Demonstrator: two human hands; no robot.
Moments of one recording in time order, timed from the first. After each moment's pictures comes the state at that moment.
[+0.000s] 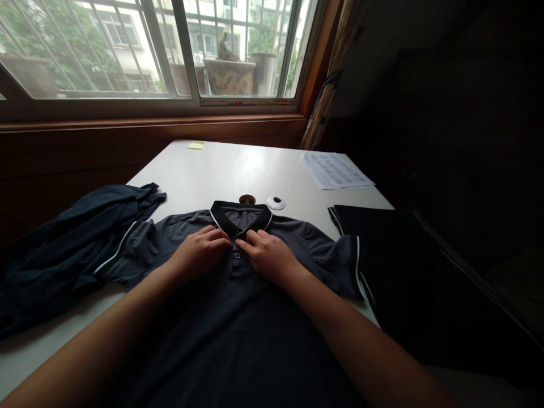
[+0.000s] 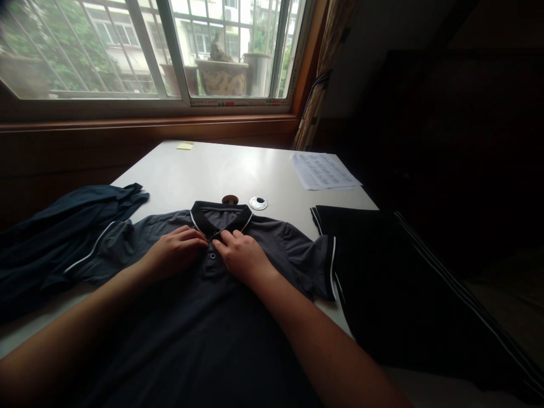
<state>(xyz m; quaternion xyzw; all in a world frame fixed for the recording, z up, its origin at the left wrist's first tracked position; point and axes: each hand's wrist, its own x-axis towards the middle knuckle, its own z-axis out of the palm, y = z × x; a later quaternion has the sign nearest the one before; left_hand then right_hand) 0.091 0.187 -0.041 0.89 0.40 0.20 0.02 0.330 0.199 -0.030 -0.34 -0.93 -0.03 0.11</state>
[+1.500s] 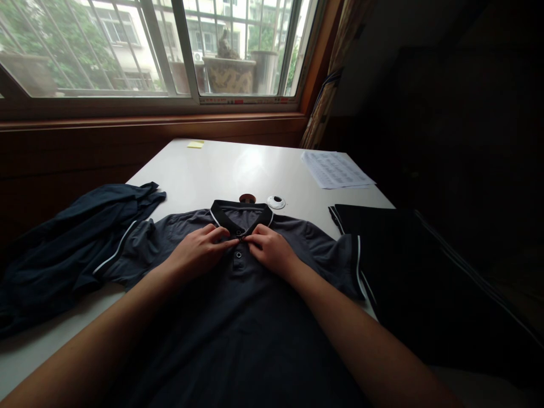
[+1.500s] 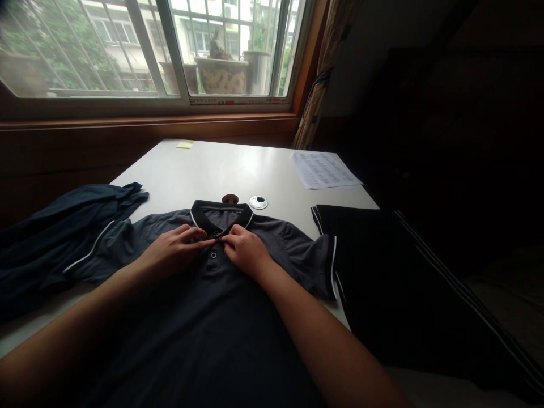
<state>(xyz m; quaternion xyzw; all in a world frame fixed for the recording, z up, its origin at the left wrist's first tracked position) 0.087 0.188 -0.042 0.91 0.39 0.13 -0.08 0.337 0.221 -0.058 -0.39 -0.87 0.17 0.26</state>
